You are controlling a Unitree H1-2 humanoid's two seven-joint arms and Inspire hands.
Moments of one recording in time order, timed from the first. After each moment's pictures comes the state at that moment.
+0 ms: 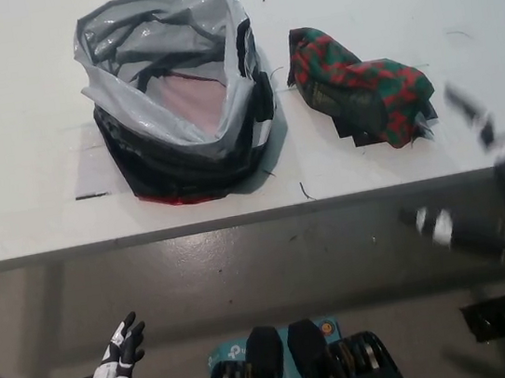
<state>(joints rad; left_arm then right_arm) 0.11 0.16 -0.03 0.01 0.06 -0.07 -0.04 -0.24 -0.22 0.04 -0.35 -0.33 -0.02 0.04</state>
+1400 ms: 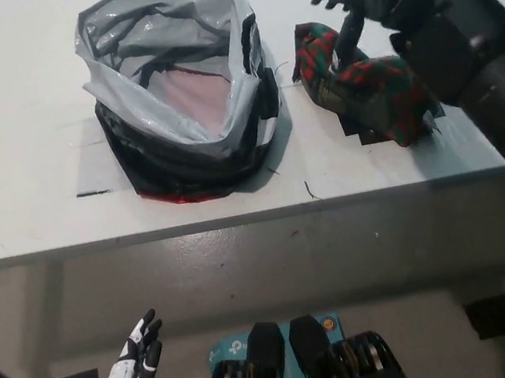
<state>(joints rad) 0.11 0.18 -0.08 -0.02 0.15 -0.09 -0.04 -1.35 -0.19 0.44 1.07 -0.55 0.43 0.52</state>
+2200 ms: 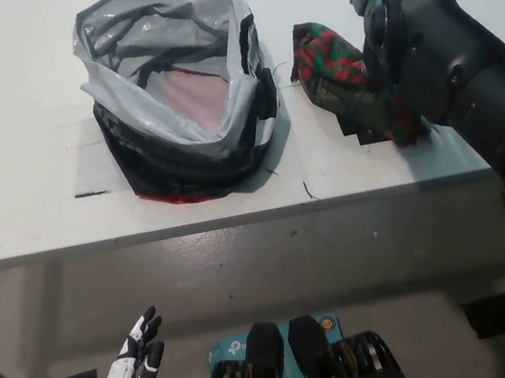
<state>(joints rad) 0.11 0.19 -0.09 -0.03 0.18 -0.10 -0.04 -1.35 -0.17 0.57 1.16 -0.72 0.46 0.38</state>
